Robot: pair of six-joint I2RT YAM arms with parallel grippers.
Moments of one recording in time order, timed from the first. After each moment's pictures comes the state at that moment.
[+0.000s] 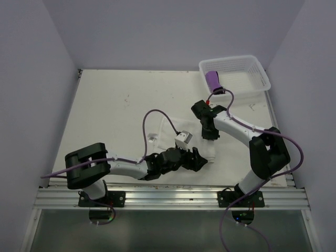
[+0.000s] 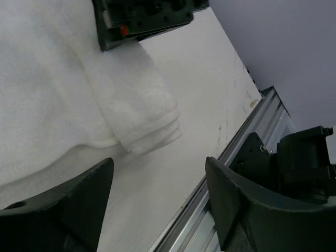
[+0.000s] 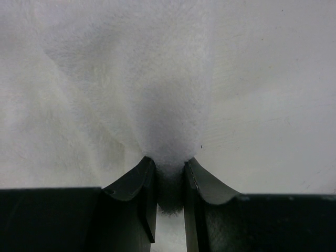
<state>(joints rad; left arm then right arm) -1.22 1.62 0.68 0.61 -0.22 -0.77 0.54 1.64 1.14 -0.89 0.42 0.67</state>
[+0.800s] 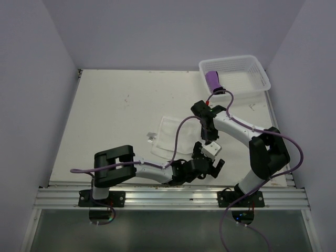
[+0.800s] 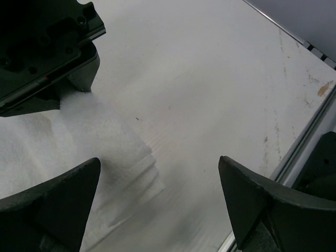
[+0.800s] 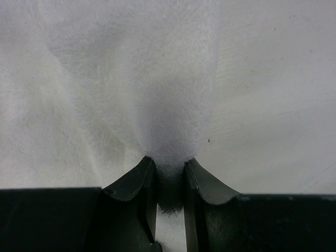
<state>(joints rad) -1.39 1.88 1.00 0.53 -0.51 -0.35 0.55 1.65 1.15 -0.90 0.39 0.69</state>
